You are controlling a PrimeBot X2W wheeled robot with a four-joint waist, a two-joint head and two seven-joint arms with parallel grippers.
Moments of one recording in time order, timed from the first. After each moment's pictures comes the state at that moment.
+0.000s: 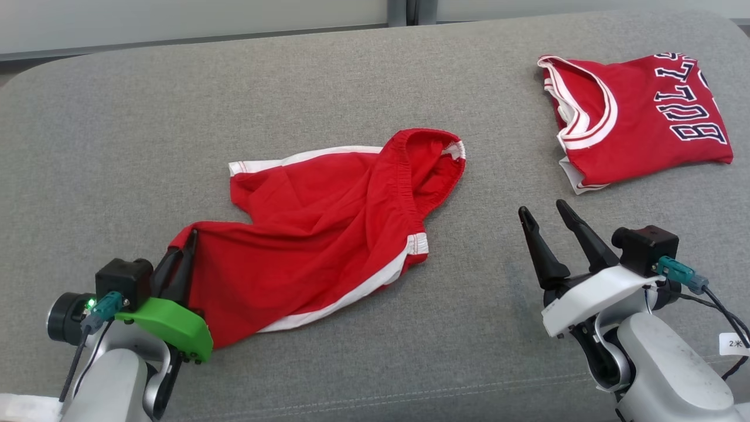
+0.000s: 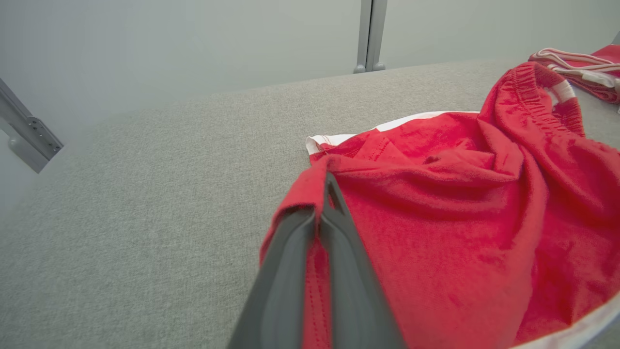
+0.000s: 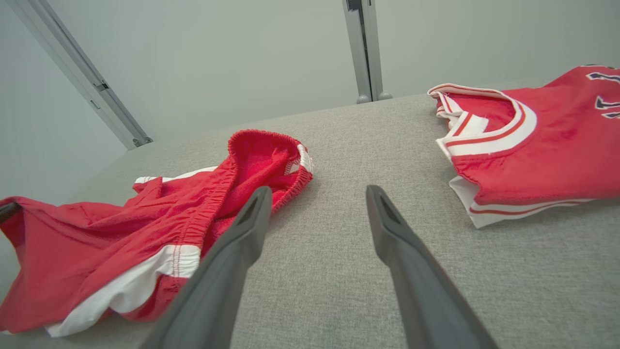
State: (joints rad) left arm -0.30 0.29 -0.25 0.45 -0.32 -0.12 -0.19; right arm -0.33 -0.28 0.39 0.36 0.60 0.13 -0.26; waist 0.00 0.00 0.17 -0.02
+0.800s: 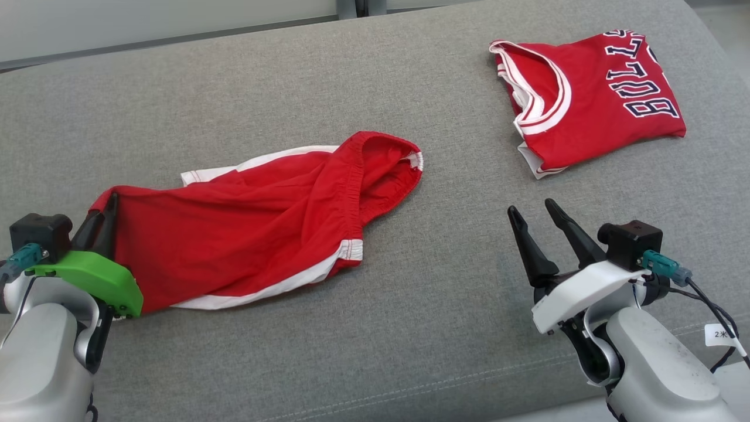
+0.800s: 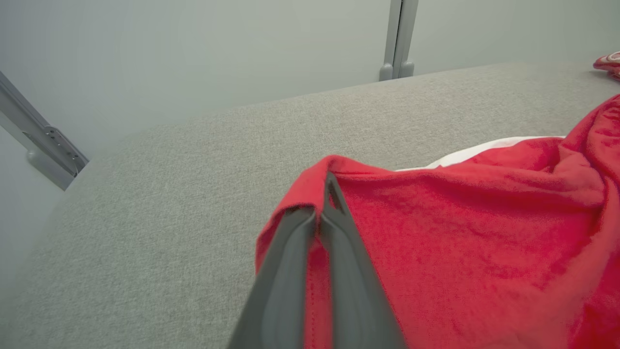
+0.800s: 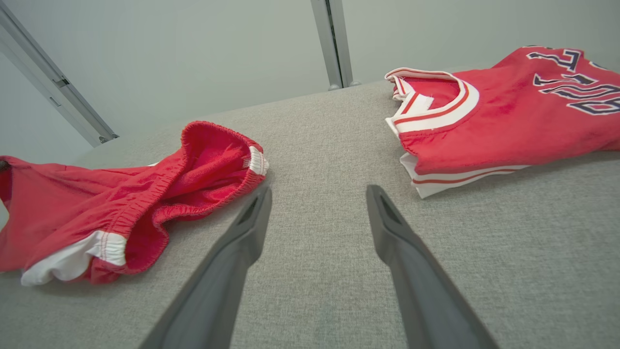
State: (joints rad) left arm -0.55 0.44 -0.36 0.77 -0.50 -0.13 -0.26; right arm -0.37 -0.26 0.42 0.42 0.60 0.13 -0.26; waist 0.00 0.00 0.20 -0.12
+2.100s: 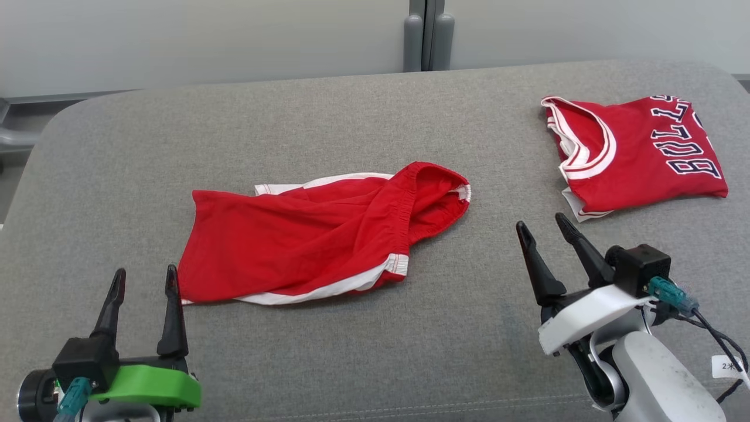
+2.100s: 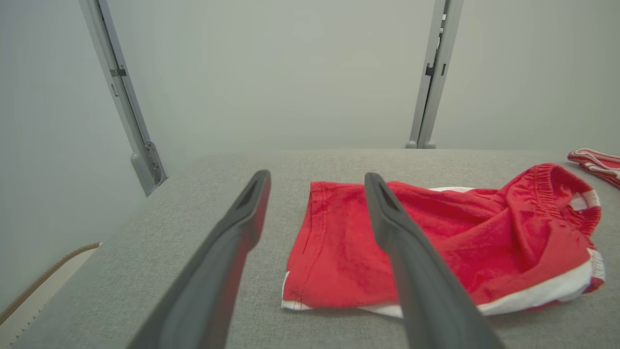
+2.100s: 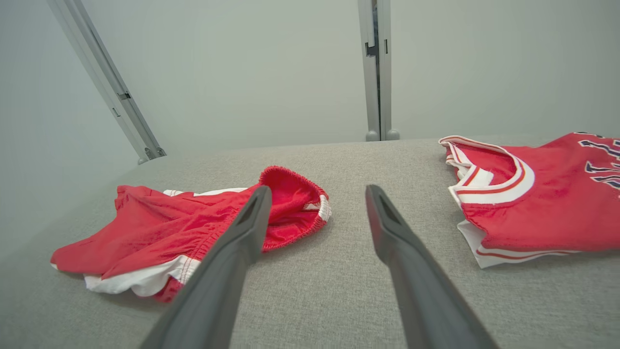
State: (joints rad) left arm -0.05 0.11 0.05 0.18 -0.17 -0.10 -0.26; right arm -0.27 -0.23 0.33 0.33 0.47 0.13 -0.26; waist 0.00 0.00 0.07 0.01
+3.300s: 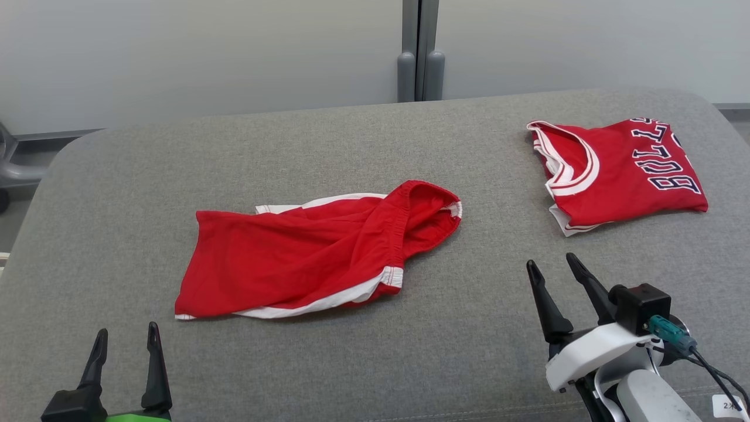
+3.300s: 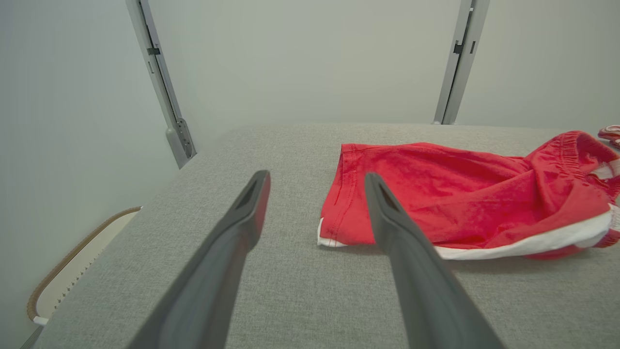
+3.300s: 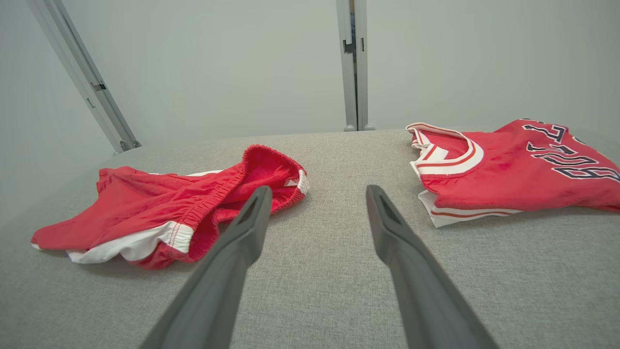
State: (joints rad) left arm 0.10 0.10 0.13 0.19 -0.14 -0.08 -0.26; right arm -0.15 -0.19 0.24 0.33 0.36 0.13 -0.26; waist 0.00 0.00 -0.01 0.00
